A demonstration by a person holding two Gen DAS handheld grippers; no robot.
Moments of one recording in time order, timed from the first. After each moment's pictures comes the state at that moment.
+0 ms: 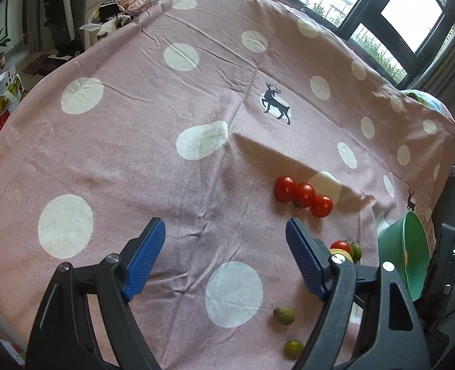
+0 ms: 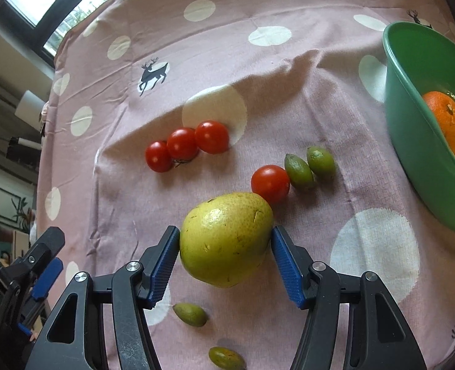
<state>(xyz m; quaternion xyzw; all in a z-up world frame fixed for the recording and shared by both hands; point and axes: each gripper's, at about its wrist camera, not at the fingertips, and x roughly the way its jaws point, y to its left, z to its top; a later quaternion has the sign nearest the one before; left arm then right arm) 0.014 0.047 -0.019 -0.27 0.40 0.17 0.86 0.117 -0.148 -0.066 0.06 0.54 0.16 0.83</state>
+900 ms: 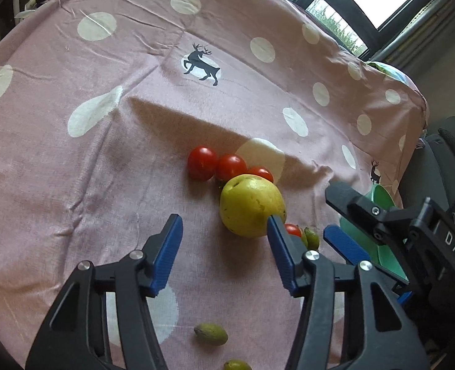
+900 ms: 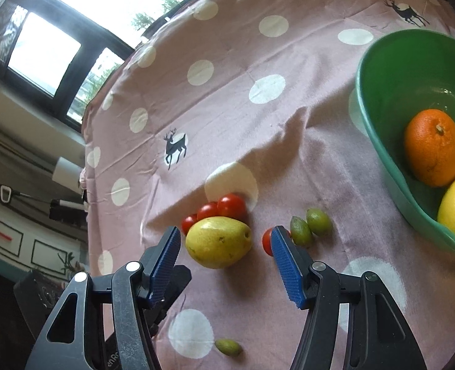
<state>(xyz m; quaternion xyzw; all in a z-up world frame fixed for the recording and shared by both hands) 0.071 -0.001 -0.047 -0.30 0.42 0.05 0.86 0.137 -0.185 -0.030 0.21 0.46 0.20 0.84</state>
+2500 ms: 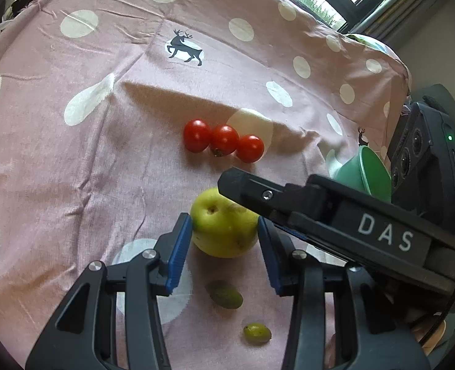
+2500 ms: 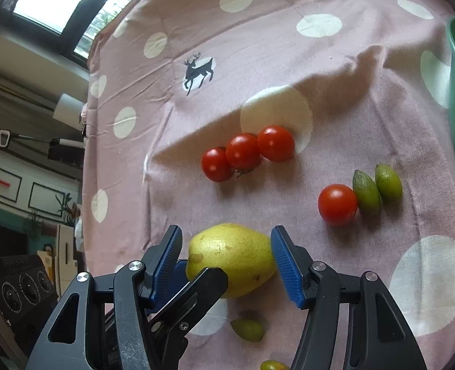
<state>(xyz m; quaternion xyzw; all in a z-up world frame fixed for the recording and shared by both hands) 0.047 -0.001 -0.049 -0.26 0.45 -0.01 0.85 0.131 -0.128 -0.063 0.13 0.55 0.26 0.78</state>
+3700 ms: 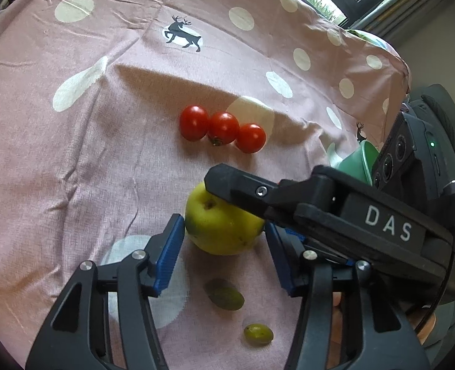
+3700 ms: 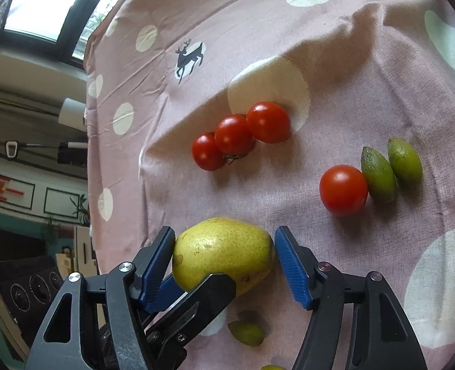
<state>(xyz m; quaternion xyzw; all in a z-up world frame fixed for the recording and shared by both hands) 0.052 -0.002 -0.061 -0.28 0.46 -0.02 0.84 0.141 -0.136 -0.086 0.17 0.58 0.27 0.75</state>
